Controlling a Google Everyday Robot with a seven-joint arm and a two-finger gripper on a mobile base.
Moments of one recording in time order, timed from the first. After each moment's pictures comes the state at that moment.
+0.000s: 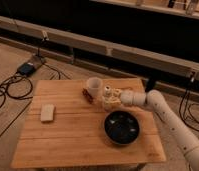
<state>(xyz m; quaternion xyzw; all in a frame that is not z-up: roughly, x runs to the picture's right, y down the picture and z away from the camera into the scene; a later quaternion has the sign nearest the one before) 0.067 0.050 0.851 -0.13 -0.56 0.28 0.77</state>
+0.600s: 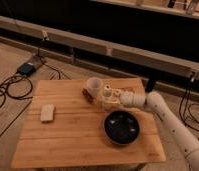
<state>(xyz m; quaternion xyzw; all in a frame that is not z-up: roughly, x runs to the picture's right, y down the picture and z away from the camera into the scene) 0.066 0.057 0.851 -0.12 -0.56 0.29 0.77</state>
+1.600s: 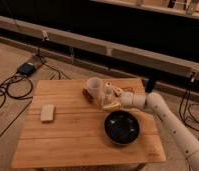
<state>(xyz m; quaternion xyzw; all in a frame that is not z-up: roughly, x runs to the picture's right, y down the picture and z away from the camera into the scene) 0.064 0.057 0.845 -0.12 -0.56 0.29 0.77</state>
